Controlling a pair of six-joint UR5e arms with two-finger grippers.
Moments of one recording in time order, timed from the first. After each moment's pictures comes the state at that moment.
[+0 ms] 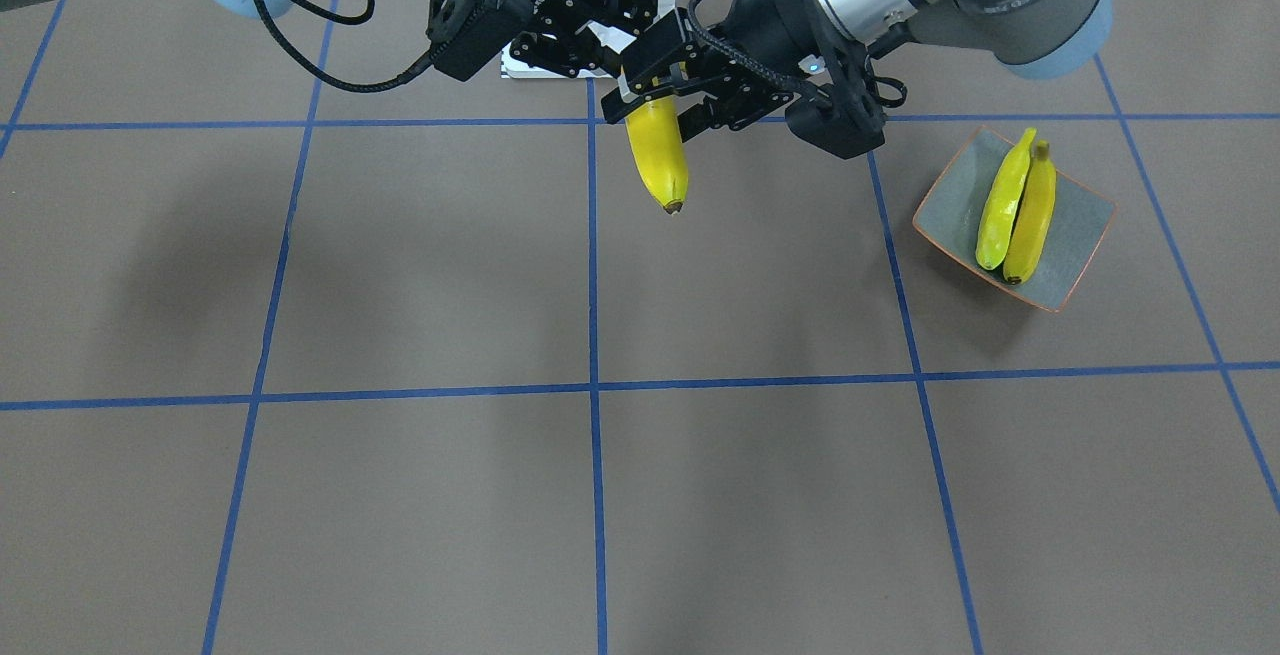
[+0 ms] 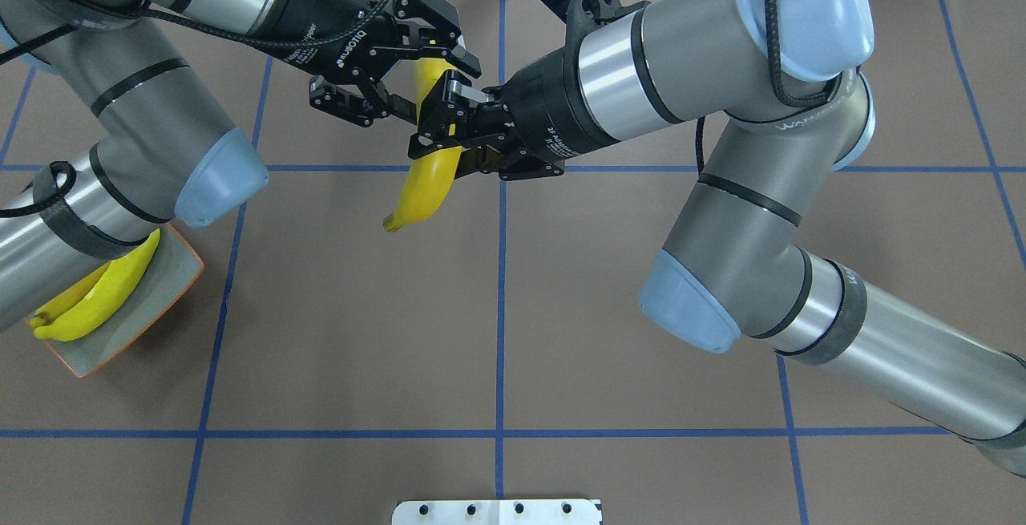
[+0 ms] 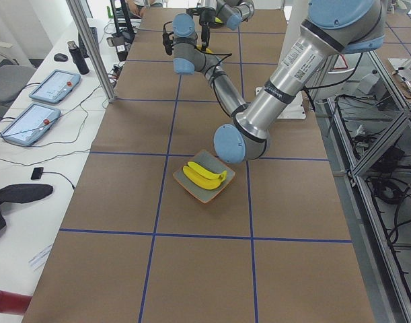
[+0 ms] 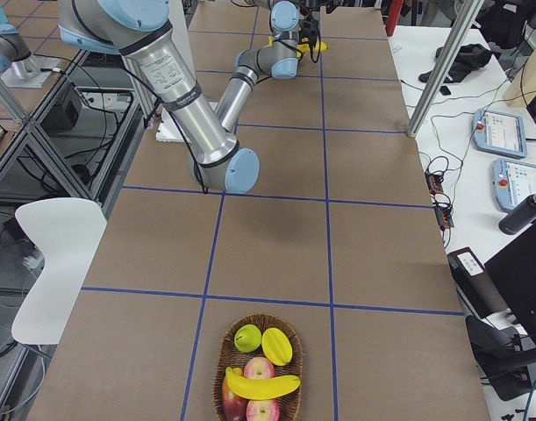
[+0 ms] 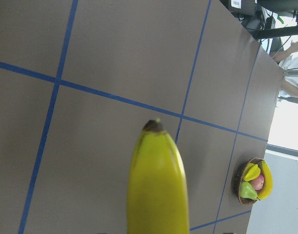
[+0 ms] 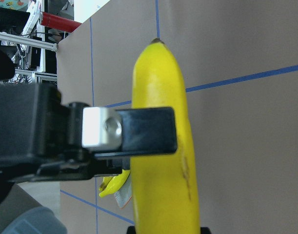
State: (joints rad) left arm -0.88 -2.27 -1.72 -2.29 -2.42 -1.79; right arm 0.68 -0.86 1.85 -0.95 2.16 1.64
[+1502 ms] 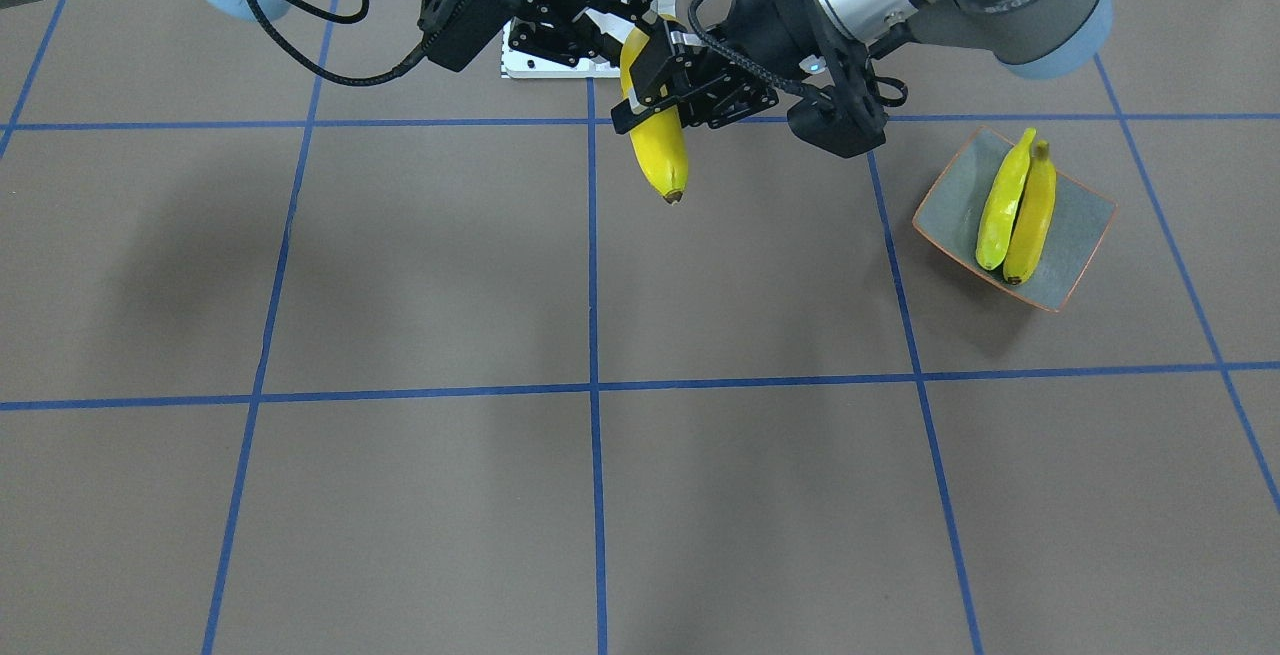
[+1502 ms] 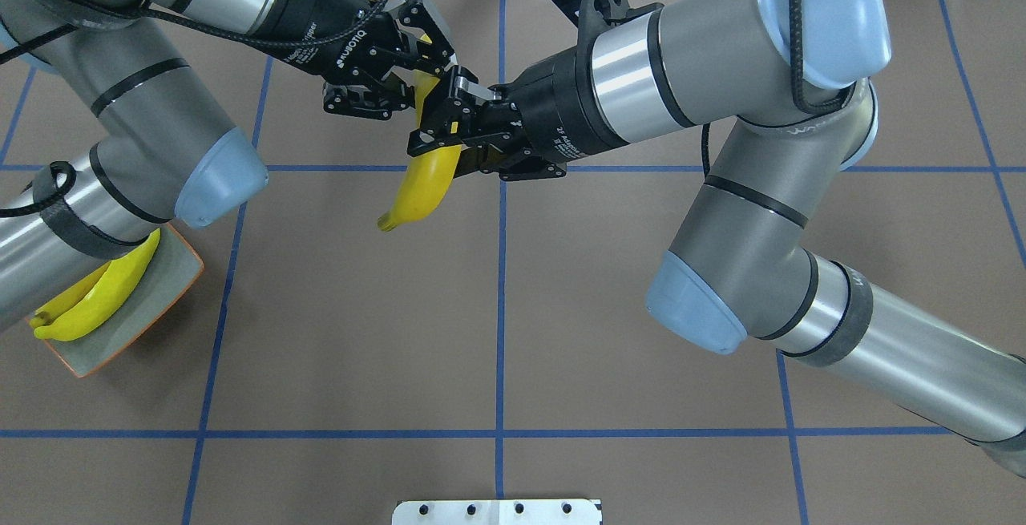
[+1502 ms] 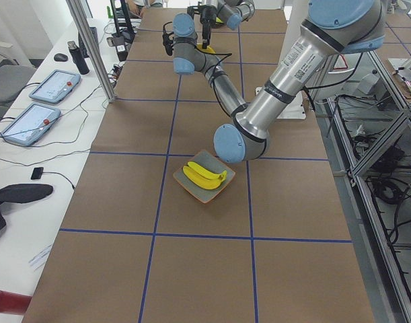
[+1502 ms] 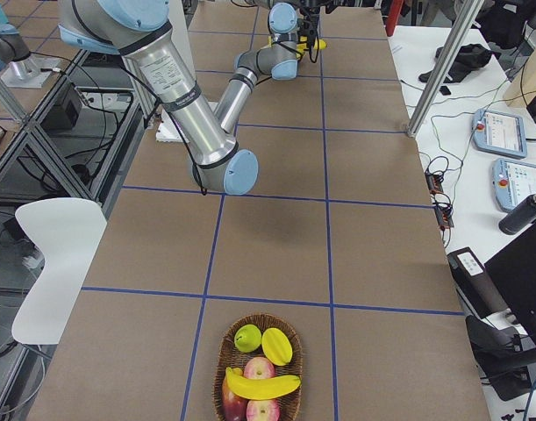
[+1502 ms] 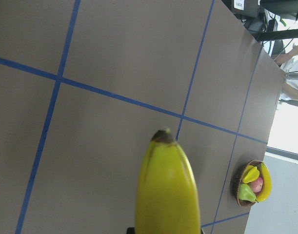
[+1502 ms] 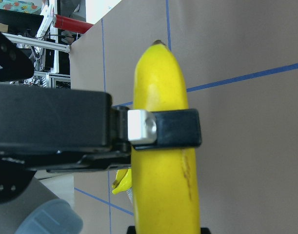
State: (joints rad) left arm -0.88 -2.27 -1.72 -2.29 -2.42 -1.82; right arm 0.68 -0.87 1.86 -0.89 2.16 1.68
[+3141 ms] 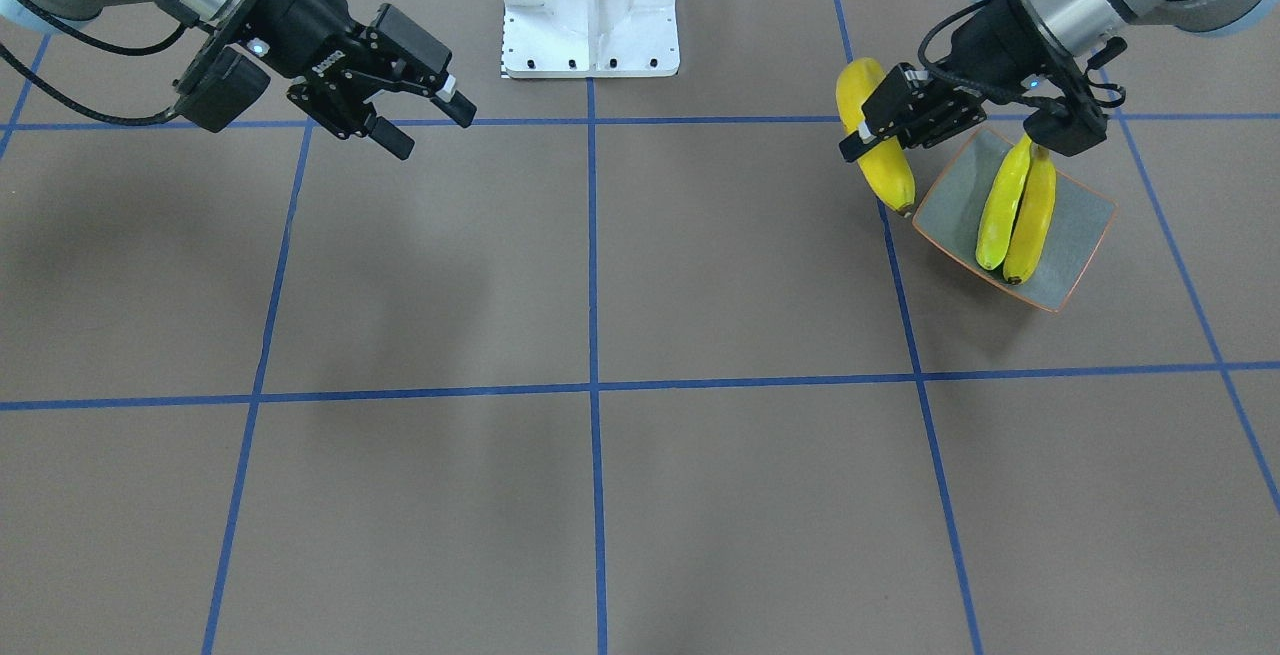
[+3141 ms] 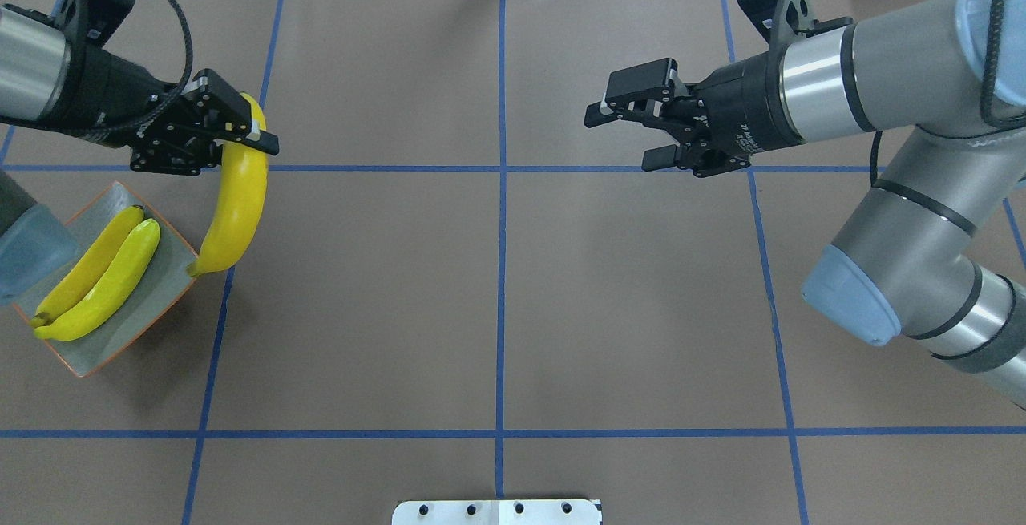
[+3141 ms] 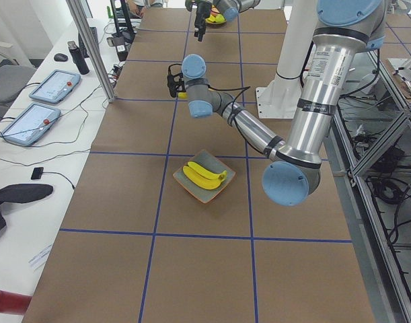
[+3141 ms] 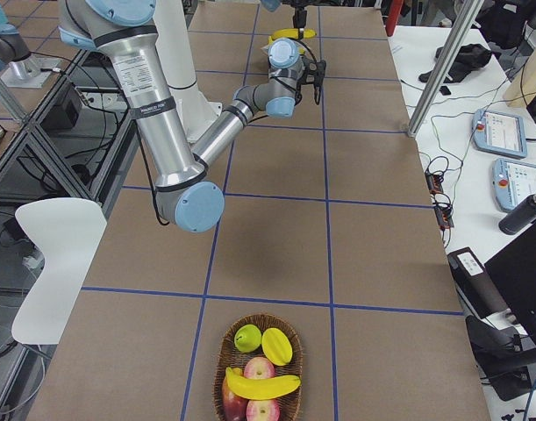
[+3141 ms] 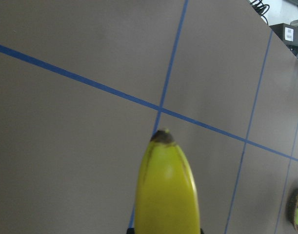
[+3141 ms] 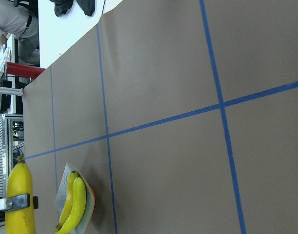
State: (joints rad) left arm -0.97 -1.76 -1.93 -2.28 -2.41 -1.49; right arm 0.83 -1.21 1.97 -0.89 2.16 1.64
